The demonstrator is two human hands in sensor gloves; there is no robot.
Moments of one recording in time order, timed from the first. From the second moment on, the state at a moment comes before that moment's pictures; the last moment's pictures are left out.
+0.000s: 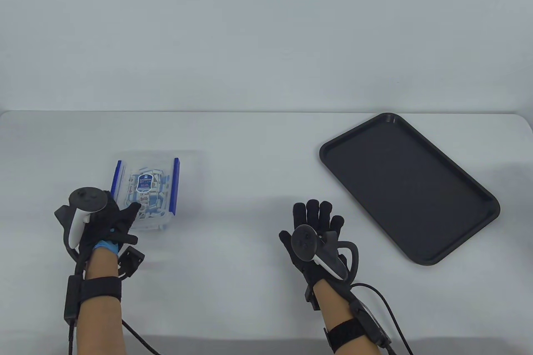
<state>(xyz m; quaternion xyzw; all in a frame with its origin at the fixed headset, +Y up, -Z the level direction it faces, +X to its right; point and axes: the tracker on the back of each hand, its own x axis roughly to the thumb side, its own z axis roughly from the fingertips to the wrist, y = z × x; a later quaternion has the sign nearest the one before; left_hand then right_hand) -0.374 -0.733 -0.379 -0.15 0.22 0.34 0.90 0.084 -0.740 -0.329 0.03 0.00 0.99 0.10</state>
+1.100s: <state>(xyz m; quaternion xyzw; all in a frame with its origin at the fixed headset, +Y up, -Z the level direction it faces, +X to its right) -0.159 -0.751 -0.350 -0.19 0.04 0.33 0.92 0.096 -0.744 -0.333 0.00 0.03 0.98 0.20</state>
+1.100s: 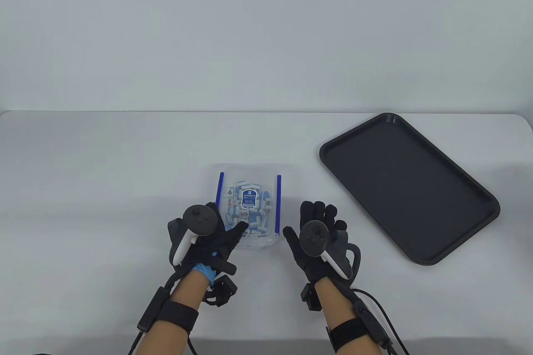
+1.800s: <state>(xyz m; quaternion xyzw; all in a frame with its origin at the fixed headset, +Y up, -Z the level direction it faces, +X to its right) -0.158 -0.760 -0.352 -0.20 0.08 0.46 0.86 0.095 -0.767 -0.346 -0.08 0.08 0.91 0.40</state>
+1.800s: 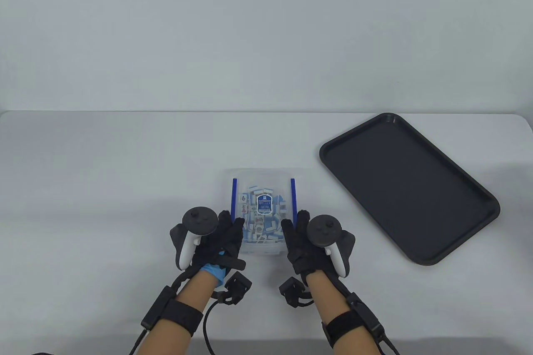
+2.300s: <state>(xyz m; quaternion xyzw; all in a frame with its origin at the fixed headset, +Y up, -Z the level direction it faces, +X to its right) -0.157 -0.756 -0.355 -0.18 0.09 0.43 0.88 0.102 -0.765 -0.350 -0.09 0.02 0.91 0.40</state>
